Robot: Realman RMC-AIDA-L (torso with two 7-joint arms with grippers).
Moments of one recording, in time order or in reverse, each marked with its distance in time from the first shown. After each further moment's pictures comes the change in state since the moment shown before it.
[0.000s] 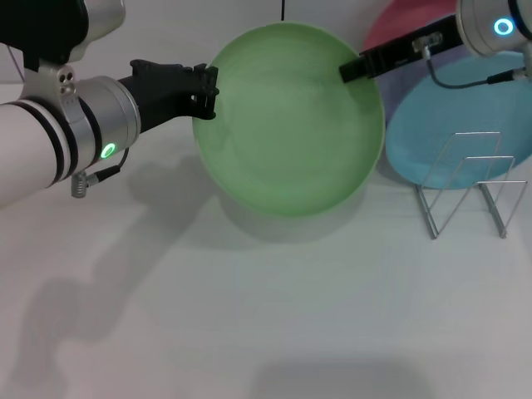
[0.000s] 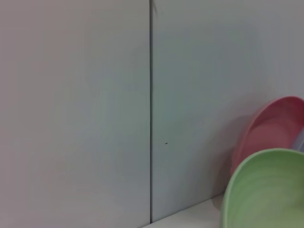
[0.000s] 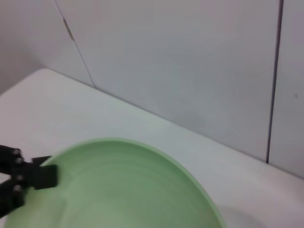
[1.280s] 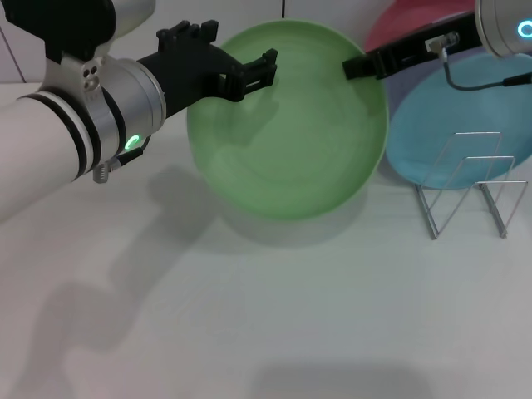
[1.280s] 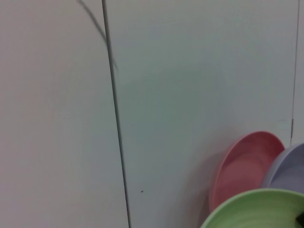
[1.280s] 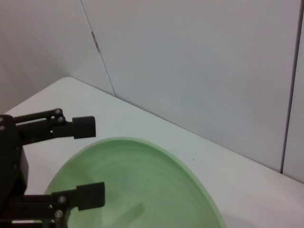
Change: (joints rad) left arm 0.011 0.000 0.071 -0.037 -0.020 0.113 0.087; right arm -0.079 0.015 -0.008 -0.145 0.062 -0.072 -0.025
